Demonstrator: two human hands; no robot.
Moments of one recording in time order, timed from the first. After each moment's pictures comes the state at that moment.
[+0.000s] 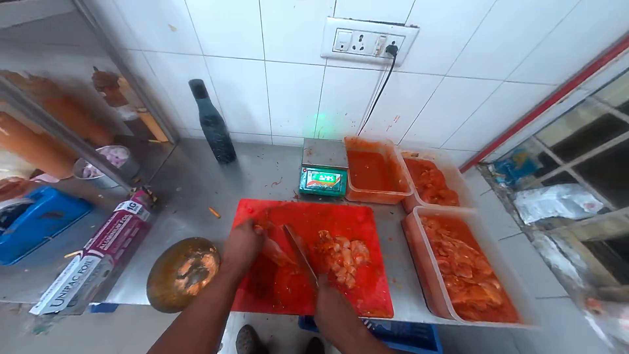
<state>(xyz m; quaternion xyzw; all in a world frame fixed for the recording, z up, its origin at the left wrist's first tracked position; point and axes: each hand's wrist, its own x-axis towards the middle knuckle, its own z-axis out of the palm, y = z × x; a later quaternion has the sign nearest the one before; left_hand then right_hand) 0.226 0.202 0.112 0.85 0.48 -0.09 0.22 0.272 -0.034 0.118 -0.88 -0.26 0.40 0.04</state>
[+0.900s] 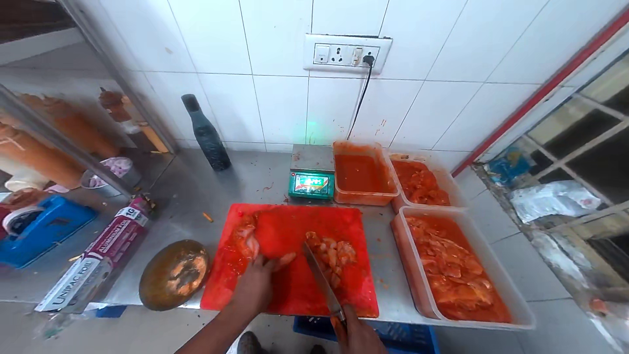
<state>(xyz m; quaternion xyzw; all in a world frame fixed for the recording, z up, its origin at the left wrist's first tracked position) 0.199 0.103 0.101 0.91 0.31 -0.17 0.20 0.279 -0.155 0.111 -0.87 -0.26 0.37 0.18</state>
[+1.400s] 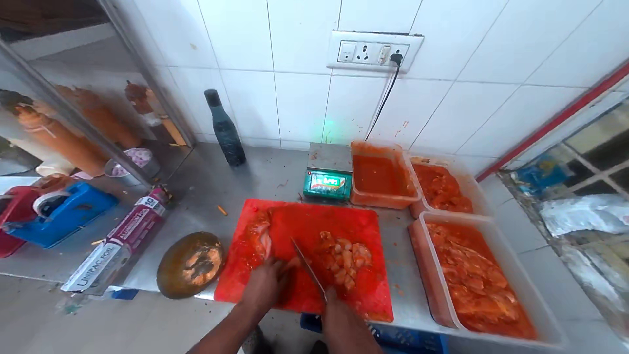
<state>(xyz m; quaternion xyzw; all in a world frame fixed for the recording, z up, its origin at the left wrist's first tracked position) 0.185 0.115 0.082 0.90 0.32 -0.11 0.27 0.270 -0.073 0.130 -0.87 -0.30 0.39 0.02</state>
